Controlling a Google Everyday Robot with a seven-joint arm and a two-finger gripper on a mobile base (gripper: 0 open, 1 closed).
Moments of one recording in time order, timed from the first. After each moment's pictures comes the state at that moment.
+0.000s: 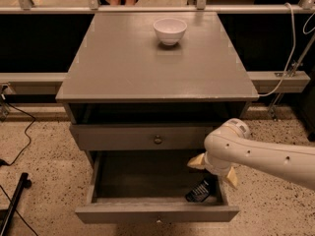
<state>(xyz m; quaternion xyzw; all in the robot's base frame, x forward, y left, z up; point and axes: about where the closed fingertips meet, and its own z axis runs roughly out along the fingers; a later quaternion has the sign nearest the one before) 0.518 -0.204 0.499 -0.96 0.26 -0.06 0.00</state>
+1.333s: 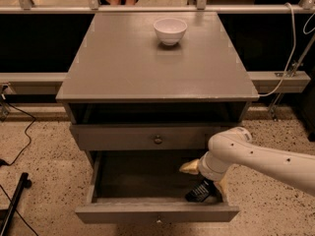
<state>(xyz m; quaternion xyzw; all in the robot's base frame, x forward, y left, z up) 0.510 -0.177 0.462 -0.96 0.25 0.00 0.09</state>
